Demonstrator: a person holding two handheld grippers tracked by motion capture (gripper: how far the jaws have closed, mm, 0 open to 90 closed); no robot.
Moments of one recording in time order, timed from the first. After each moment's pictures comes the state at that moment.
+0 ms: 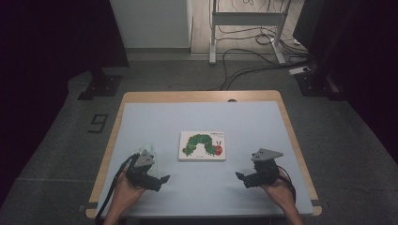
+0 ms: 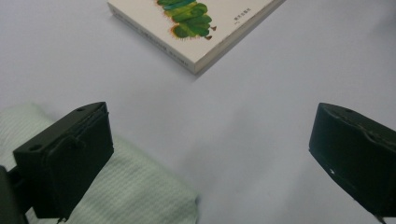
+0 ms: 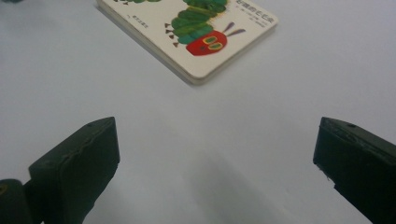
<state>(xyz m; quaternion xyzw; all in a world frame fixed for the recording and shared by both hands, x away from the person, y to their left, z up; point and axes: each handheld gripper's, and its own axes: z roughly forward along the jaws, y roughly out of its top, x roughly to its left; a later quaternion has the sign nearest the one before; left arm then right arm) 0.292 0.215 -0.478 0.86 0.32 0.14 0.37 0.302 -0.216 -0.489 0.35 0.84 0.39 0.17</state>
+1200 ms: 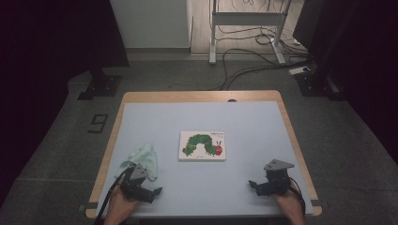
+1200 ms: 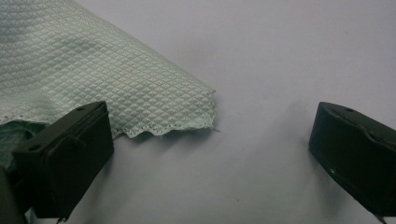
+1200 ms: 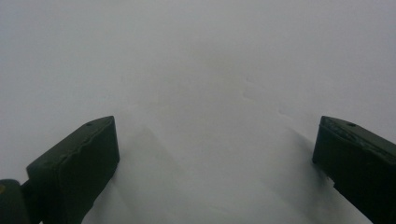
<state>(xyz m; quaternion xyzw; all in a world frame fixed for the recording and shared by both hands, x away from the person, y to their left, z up) 0.276 0.238 -0.529 0.87 0.35 0.13 0.33 0.288 -0.260 -0.537 0.41 0.83 0.35 0.17</state>
